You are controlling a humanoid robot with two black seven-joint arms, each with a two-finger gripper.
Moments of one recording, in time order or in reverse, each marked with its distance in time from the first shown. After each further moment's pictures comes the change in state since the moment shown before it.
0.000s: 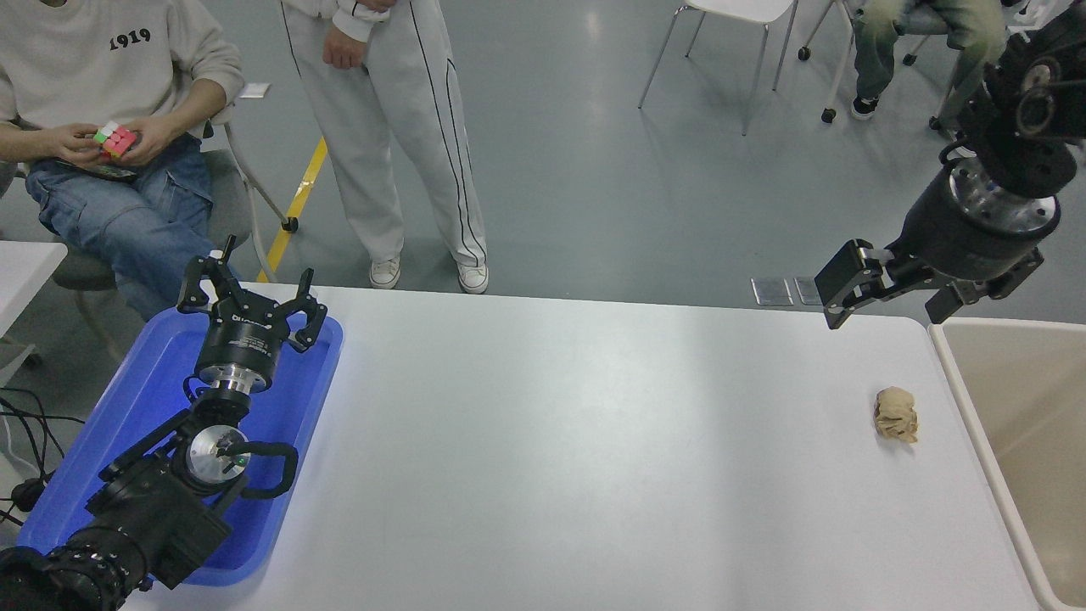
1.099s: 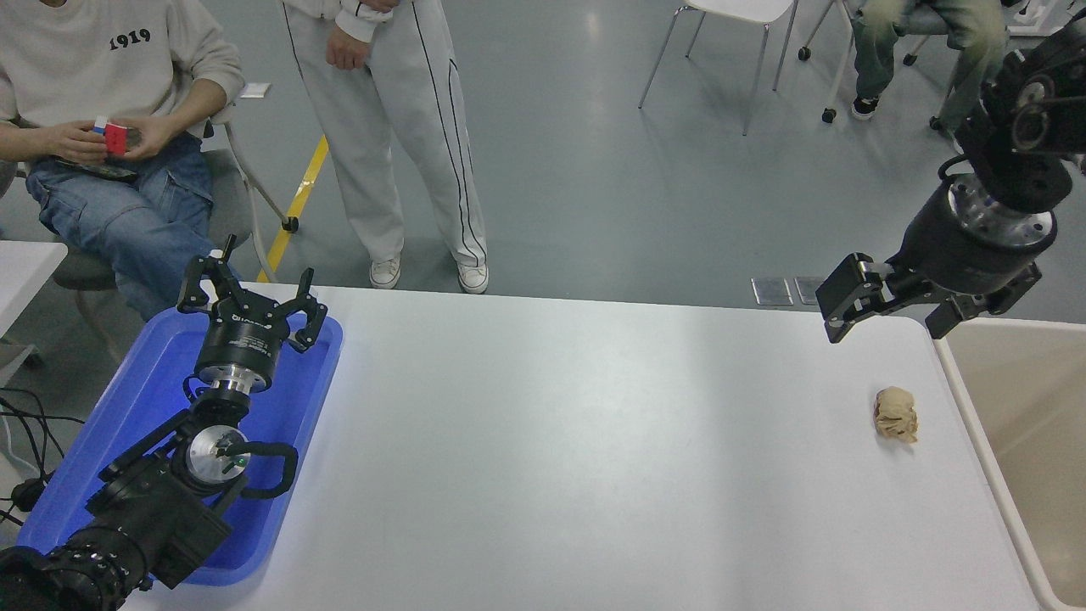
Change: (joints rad) left arm 0.001 0.000 -0.001 -0.002 0.000 -0.002 0.000; right arm -0.053 -0.002 -0.006 0.000 0.000 0.000 0.000
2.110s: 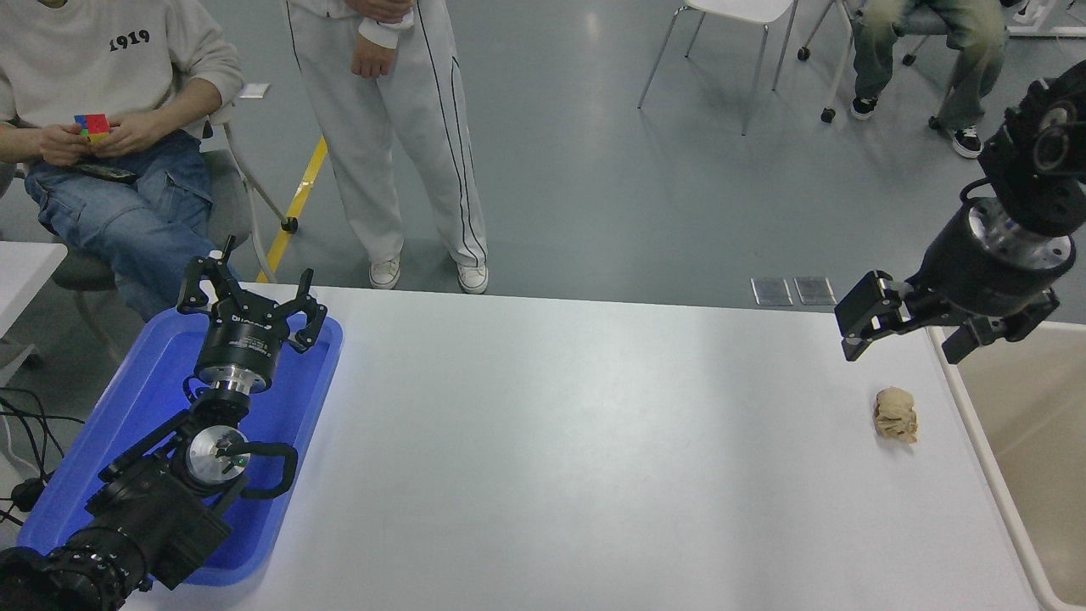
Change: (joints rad) left arm 0.001 0.000 -0.001 -0.001 0.000 0.000 0.000; right arm -0.114 -0.062 0.005 -0.055 0.002 0.000 0.001
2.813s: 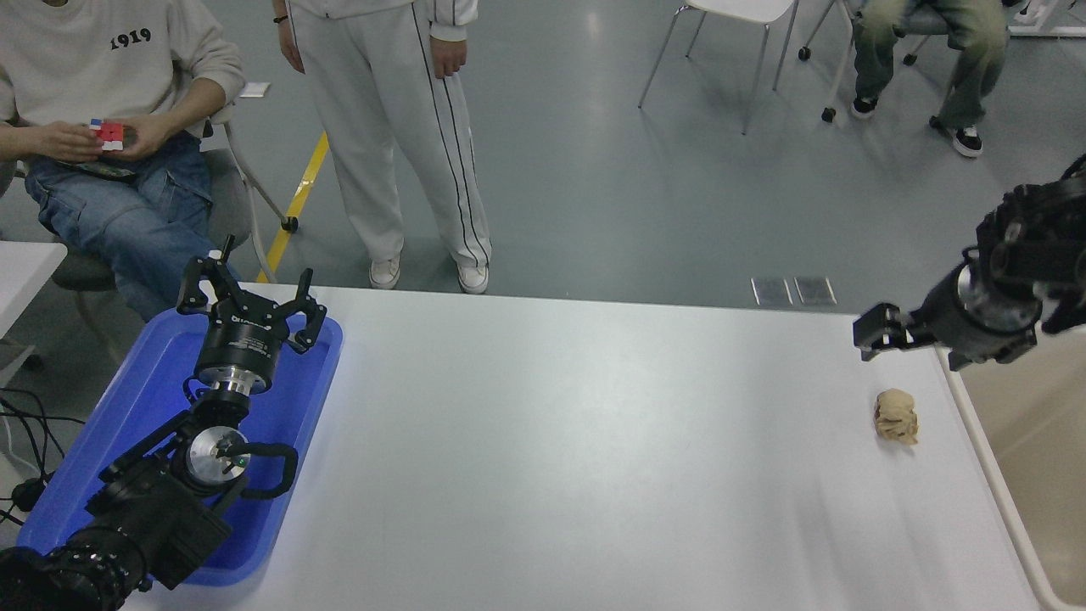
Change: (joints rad) left arm 0.000 0.000 0.000 0.001 0.000 0.000 -0.002; right arm -0.597 0.053 0.107 -0.489 -0.007 -0.332 -0.001
